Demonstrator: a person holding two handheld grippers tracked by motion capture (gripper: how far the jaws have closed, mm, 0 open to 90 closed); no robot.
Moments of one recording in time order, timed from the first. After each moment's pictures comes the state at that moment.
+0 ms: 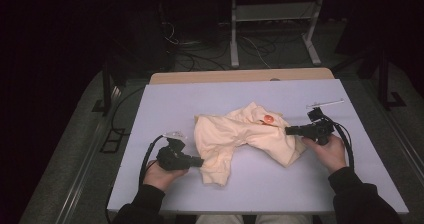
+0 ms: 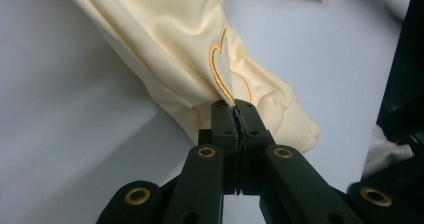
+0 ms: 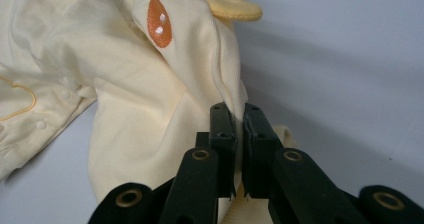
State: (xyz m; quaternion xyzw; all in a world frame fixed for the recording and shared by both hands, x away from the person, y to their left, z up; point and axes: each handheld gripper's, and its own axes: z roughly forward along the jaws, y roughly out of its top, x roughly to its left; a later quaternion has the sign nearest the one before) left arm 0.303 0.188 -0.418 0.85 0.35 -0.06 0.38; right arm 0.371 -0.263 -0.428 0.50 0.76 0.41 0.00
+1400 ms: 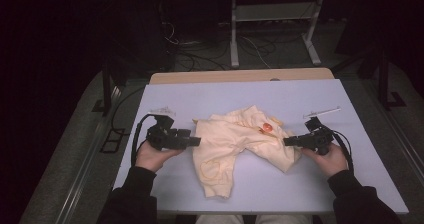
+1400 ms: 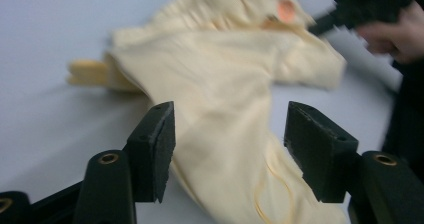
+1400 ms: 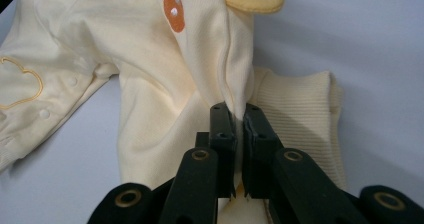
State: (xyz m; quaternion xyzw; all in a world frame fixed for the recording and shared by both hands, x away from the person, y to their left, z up) left arm 0.341 0.199 -0.361 0.81 0.40 0.00 0.43; right arm 0.345 -0.252 -0.430 0.48 0.79 0.39 -0.02
